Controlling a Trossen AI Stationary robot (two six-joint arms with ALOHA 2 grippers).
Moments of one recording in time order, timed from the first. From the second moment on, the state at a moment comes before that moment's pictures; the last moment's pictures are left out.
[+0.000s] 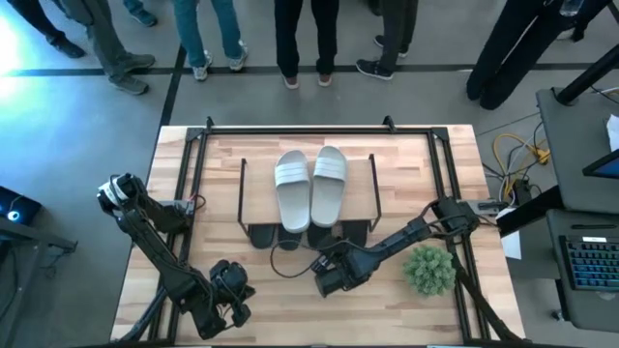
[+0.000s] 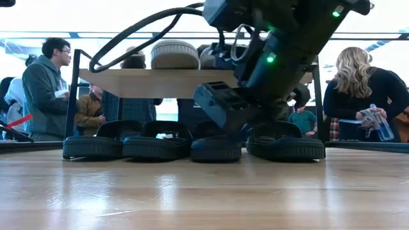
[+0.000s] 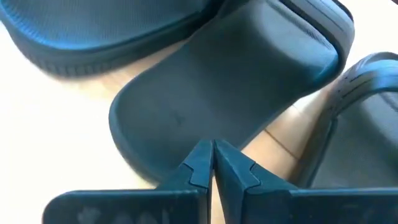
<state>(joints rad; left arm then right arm) -0.96 1.57 0.94 -0.51 -0.60 -1.54 0.44 2.17 1.48 -0.77 0.81 1.13</state>
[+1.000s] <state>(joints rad) -0.95 1.55 0.97 -0.51 -0.60 -1.51 0.53 2.05 1.69 -0.97 0.85 1.12</state>
